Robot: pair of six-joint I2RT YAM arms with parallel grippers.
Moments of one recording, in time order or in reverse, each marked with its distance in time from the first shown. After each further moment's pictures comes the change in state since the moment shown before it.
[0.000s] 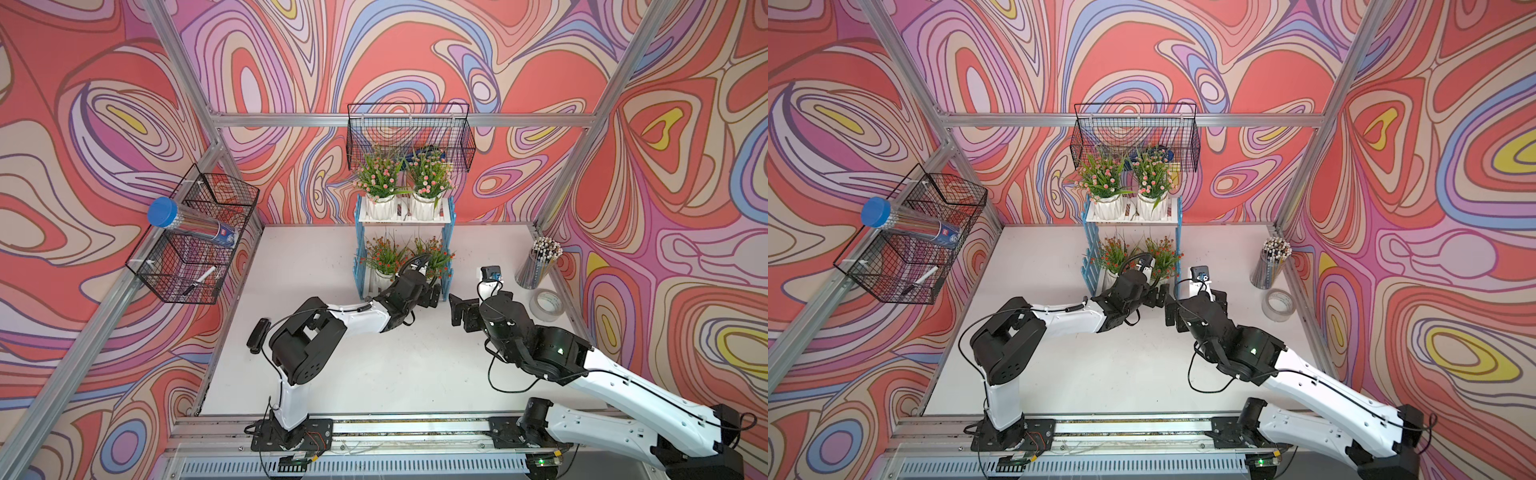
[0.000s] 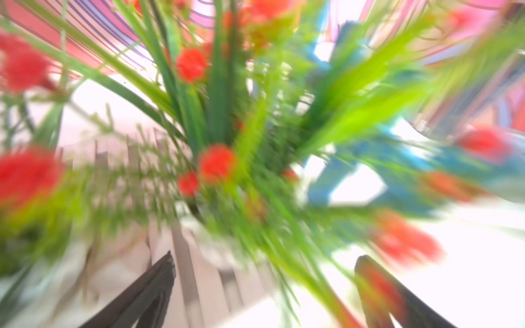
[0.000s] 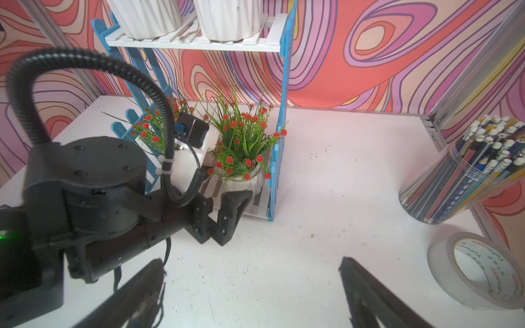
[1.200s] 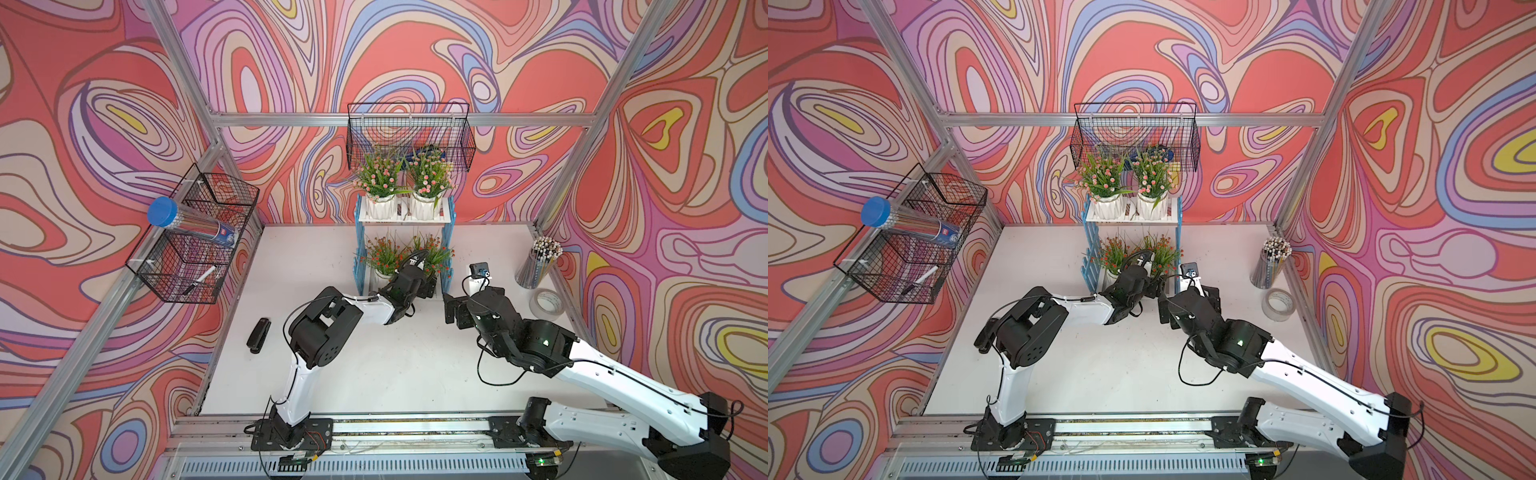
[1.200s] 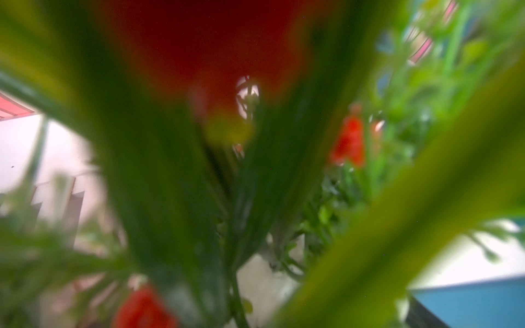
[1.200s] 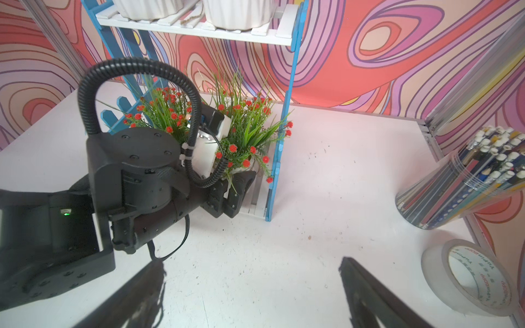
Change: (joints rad) left arm 0.079 0.220 0.132 0.150 -0.026 0.095; right arm 0.000 0.094 0.036 0.007 0.011 -0.034
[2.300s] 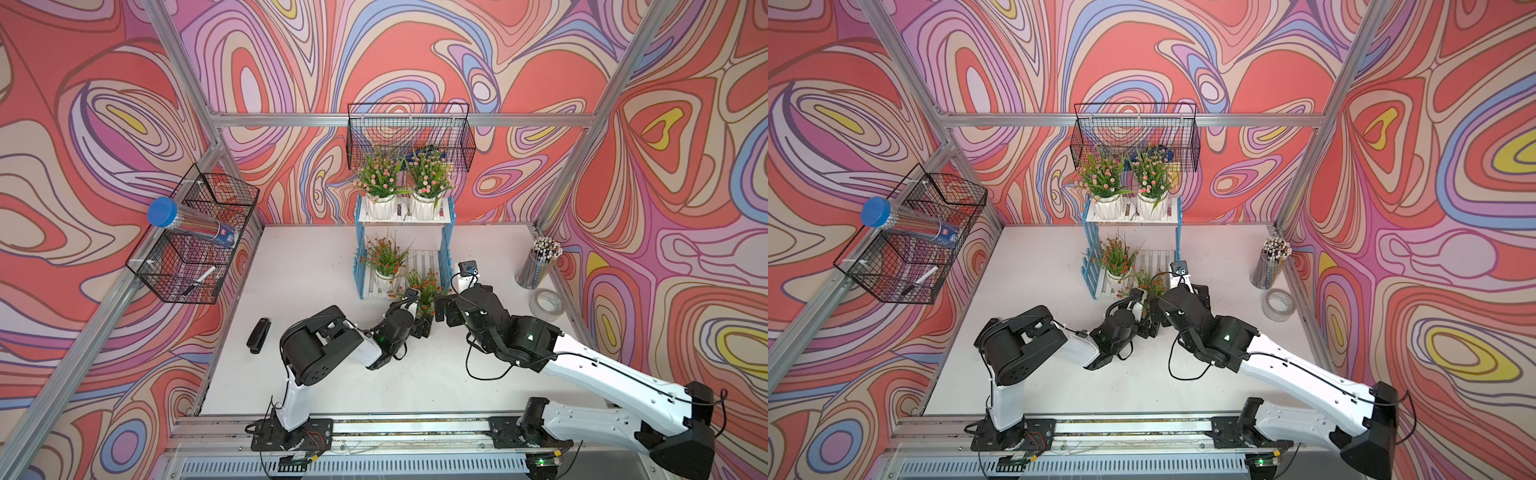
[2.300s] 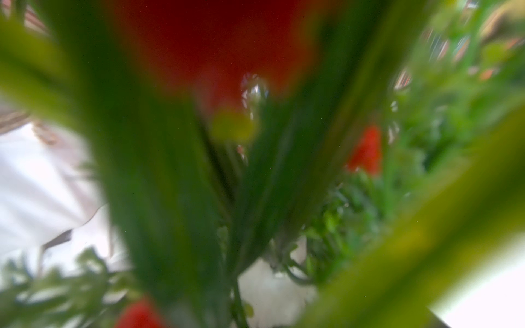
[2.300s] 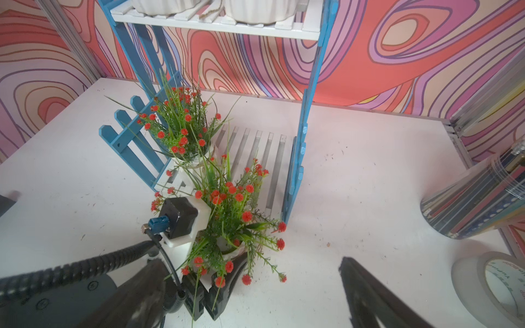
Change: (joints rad) left arm -0.151 -0.161 -0.514 0.399 -0.024 -0.085; right arm 0.000 0.073 0.007 0.075 -0.037 0.005
